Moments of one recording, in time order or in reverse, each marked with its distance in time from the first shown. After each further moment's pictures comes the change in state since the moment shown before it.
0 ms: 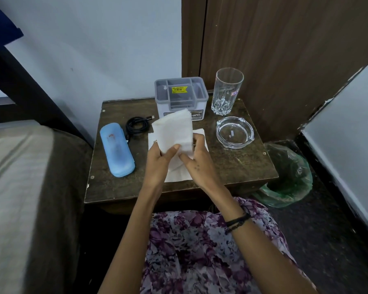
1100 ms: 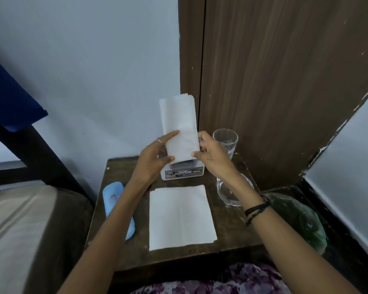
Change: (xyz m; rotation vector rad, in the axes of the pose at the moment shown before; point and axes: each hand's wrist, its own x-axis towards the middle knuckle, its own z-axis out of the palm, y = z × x) left_hand 0.110 0.081 -0.009 0.395 -0.237 0.337; right_hand 0.110 -0.072 -0.073 -0.070 -0.061 -0.145
